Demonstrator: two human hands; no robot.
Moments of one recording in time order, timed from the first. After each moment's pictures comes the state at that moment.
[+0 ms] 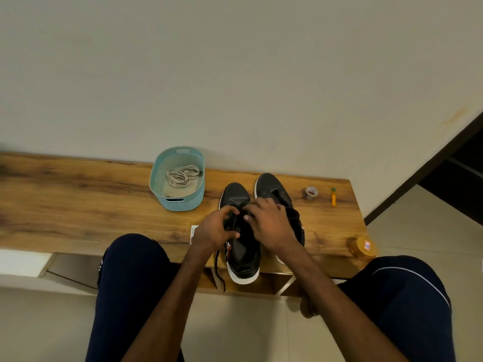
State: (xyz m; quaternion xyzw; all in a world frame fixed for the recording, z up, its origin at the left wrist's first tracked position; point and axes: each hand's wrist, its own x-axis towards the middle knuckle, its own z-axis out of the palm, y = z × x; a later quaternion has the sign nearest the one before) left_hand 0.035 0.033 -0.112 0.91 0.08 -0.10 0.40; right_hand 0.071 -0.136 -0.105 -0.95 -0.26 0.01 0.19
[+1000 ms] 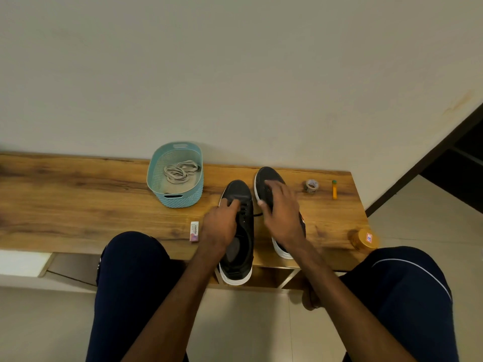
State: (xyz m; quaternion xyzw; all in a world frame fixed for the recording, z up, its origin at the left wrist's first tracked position) left_hand 0.044 0.012 -0.117 0.99 0.03 -0.02 0.11; right_hand 0.078 -0.147 -0.113 -0.93 -0.12 -0.06 0.34
